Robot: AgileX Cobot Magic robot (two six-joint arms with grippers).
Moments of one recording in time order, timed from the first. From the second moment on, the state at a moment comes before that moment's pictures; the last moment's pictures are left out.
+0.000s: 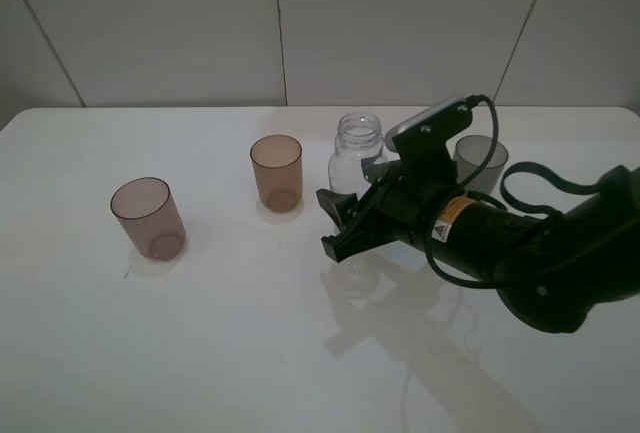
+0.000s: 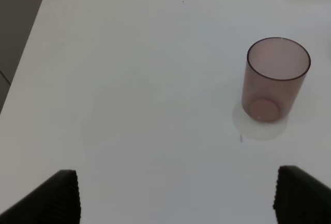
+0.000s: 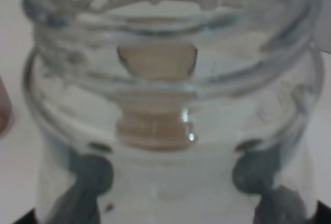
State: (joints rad) left arm -0.09 -0.01 -0.50 0.11 1.06 -0.02; right arm 0.72 1.79 -0.47 0.10 -0.82 -0.10
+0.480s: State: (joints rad) left arm -0.09 -0.01 -0.50 0.11 1.06 -0.02; right arm 0.57 1.65 -0.83 0.10 -0.14 -0.37
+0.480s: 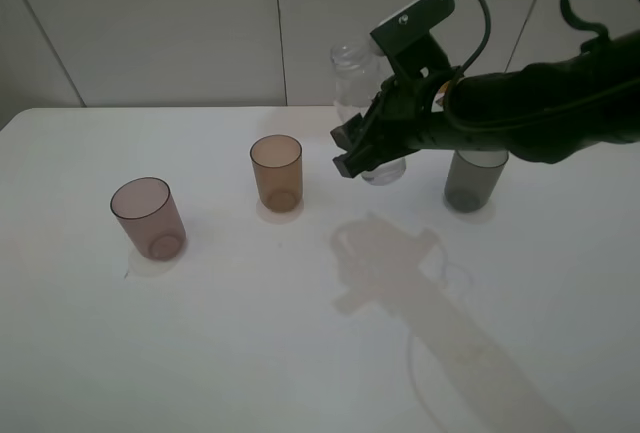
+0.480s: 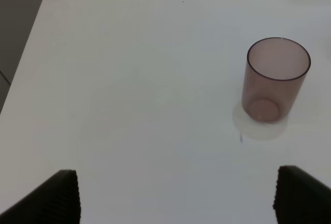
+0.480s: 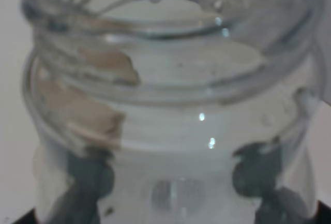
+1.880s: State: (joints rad) left arm -0.09 -0.01 -0.50 0.11 1.06 -0.02; right arm 0.54 2.01 -1.21 -0.62 -0.03 -0.46
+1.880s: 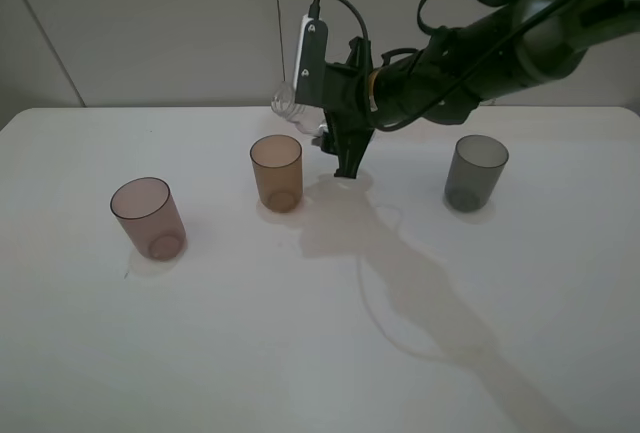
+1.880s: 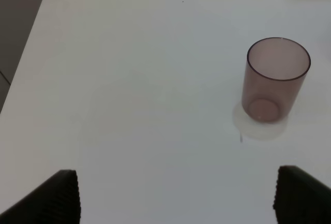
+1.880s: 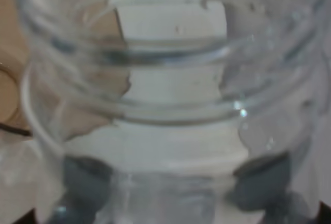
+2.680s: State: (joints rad) left arm -0.09 -0.01 -0.50 0.11 1.06 -0.02; right arm 0.52 2.08 -1.30 -0.99 -0.02 -0.46
